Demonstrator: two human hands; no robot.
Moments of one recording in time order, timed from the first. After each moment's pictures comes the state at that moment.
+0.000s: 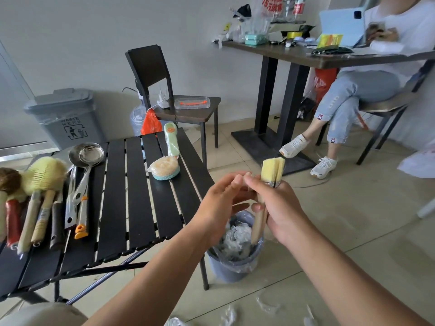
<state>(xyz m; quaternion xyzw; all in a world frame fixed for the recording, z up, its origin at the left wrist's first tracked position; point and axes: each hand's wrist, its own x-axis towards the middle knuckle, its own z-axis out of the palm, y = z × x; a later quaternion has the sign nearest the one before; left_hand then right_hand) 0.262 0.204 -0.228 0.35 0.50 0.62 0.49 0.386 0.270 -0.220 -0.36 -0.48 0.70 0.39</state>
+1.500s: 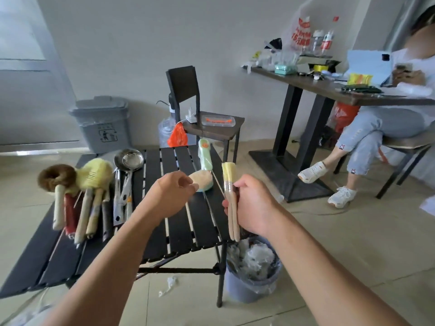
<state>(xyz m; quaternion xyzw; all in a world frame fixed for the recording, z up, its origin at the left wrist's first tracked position) 0.089 0.130 -0.192 0.41 0.82 0.38 0.12 0.278 0.235 -0.177 -0.34 -0.45 0.80 0.20</state>
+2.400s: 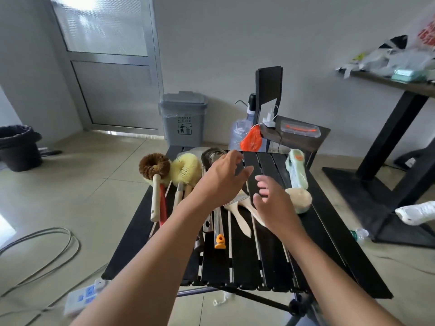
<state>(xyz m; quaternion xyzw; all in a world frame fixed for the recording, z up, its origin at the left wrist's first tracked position) -0.029 0.089 -0.186 0.45 0.80 0.40 0.02 0.086 0.215 -0.249 -0.27 -0.85 0.36 0.26</state>
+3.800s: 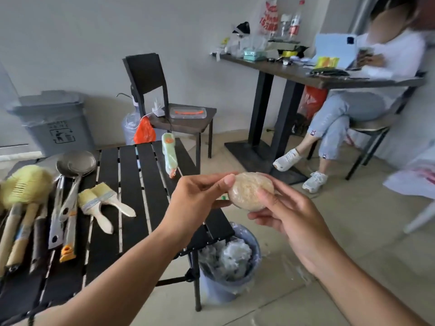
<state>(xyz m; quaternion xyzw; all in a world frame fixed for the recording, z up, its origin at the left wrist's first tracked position) 0.206 0.188 -0.187 0.44 0.49 0.64 0.39 0.403 0.266 -0.198 -0.29 -0.61 0.63 0.39</state>
